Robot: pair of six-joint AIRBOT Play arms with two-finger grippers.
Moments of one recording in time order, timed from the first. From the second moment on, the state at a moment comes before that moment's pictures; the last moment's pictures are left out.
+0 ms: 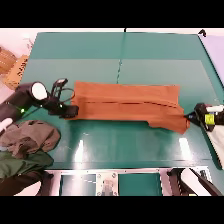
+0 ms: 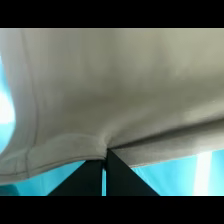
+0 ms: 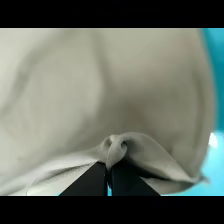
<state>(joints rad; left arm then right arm) -0.24 -1.20 0.98 1.29 -1.16 -1.62 -0.65 -0.97 0.76 -0.98 1.28 1.58</state>
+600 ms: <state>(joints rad) -0.23 -1.75 1.56 1.30 -1.03 -1.52 -0.40 -1.65 1.33 -0.87 1.05 1.56</state>
